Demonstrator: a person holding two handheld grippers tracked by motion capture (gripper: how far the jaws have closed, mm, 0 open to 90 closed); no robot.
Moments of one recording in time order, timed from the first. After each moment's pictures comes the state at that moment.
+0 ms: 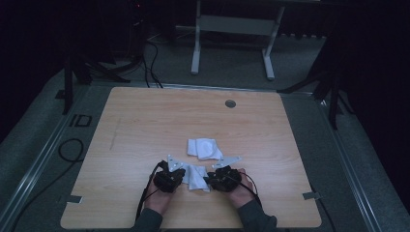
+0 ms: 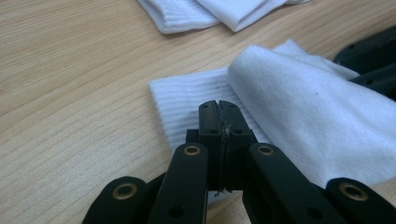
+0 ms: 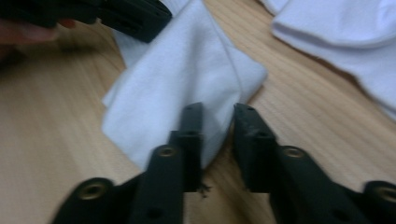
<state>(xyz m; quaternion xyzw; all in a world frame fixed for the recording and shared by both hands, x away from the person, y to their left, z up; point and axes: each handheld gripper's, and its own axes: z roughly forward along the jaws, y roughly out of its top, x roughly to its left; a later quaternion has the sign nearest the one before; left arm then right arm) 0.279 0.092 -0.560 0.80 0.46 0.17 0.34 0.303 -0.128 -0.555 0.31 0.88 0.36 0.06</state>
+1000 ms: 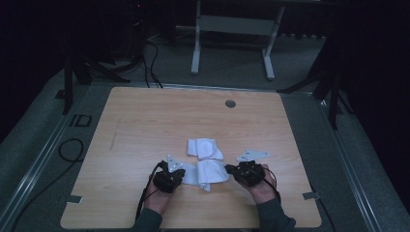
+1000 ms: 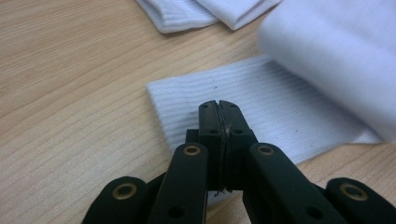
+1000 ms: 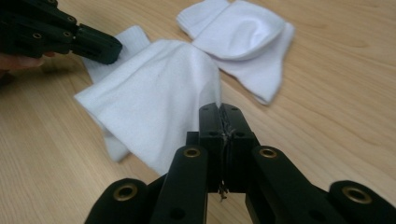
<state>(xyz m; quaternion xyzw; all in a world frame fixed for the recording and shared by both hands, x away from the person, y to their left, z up) 0.279 0.093 -0.561 0.80 0.45 0.18 0.34 0.303 -0.188 -0.517 0.34 0.85 0.39 0.11</state>
